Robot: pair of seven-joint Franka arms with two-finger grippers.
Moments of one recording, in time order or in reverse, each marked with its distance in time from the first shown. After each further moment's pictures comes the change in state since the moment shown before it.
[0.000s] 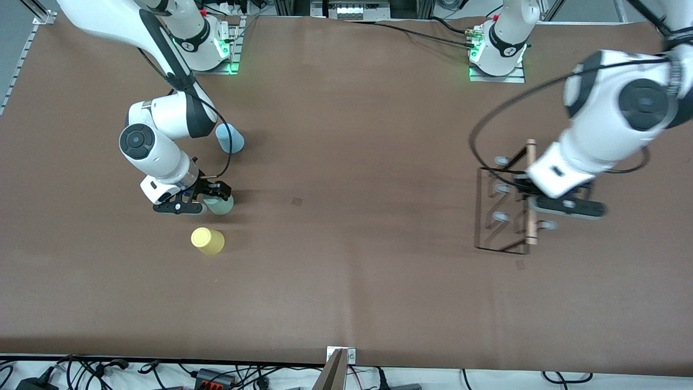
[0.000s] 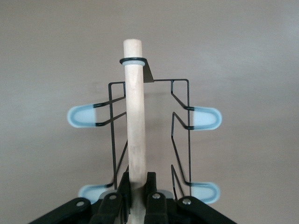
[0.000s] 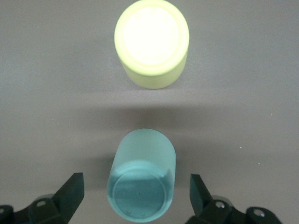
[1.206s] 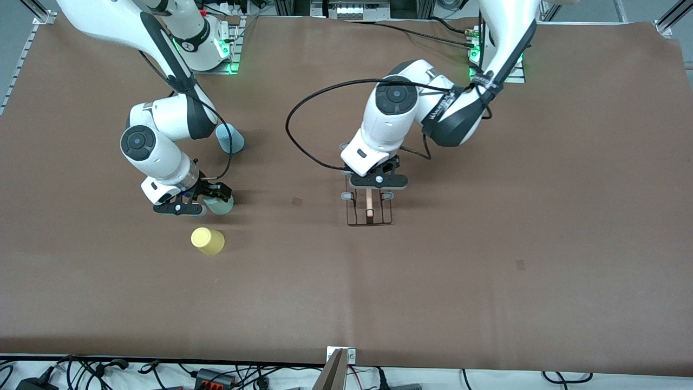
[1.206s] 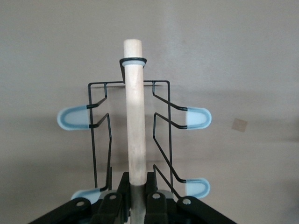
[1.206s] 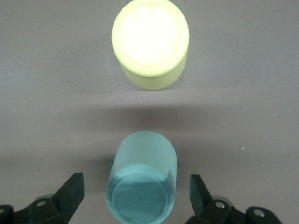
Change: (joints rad) left arm -0.425 0.316 -0.067 0.186 0.002 0.176 -0.706; right arm 0.004 0.014 -0.001 0.001 0.000 0.016 0.014
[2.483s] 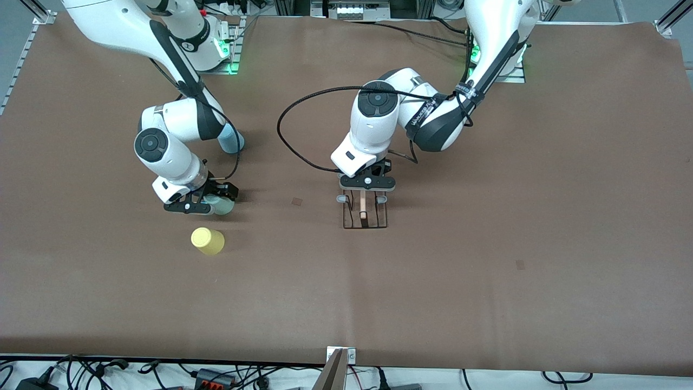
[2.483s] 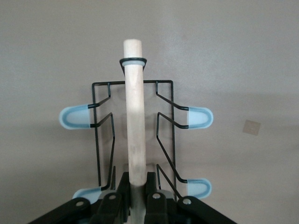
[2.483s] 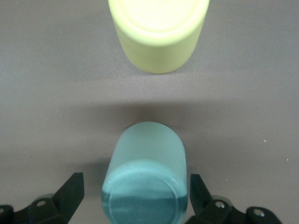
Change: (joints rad) left arm -0.027 0.052 0.001 0.005 0.092 0.022 -0.022; right arm 0.015 0.036 0.001 -0.036 0.000 0.059 0.033
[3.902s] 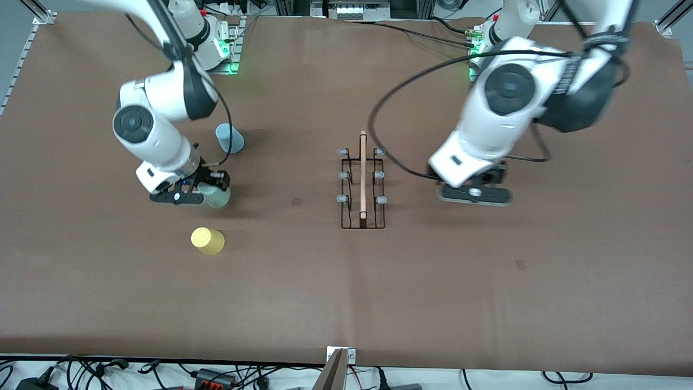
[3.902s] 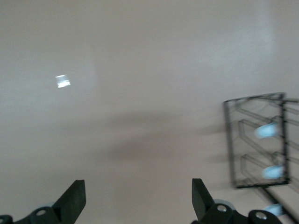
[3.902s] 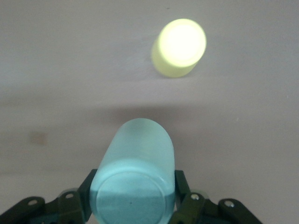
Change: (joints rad) left arm 0.333 -0.250 0.008 0.053 0.008 -0.421 0.501; right arm 0.068 -0.208 0.024 0.120 -0.003 -0.358 0.097
